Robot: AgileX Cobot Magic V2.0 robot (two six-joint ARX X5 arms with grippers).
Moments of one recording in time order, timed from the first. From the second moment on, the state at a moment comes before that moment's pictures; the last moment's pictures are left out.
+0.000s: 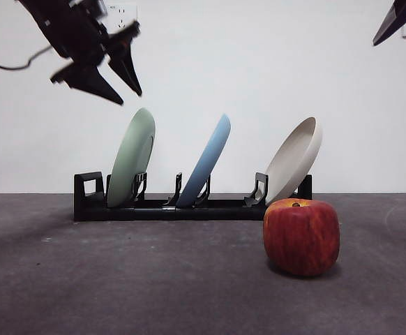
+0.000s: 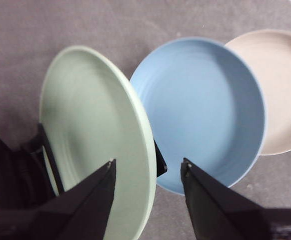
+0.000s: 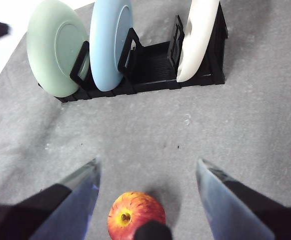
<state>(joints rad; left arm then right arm) -0.21 1.85 1.72 -0.56 0.34 -0.11 0.10 0.88 0.80 -0.48 -0.39 0.25</state>
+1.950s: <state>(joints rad) -0.63 1.45 1.72 -1.19 0.19 0.11 0.10 0.88 0.80 -0.48 -0.39 0.25</state>
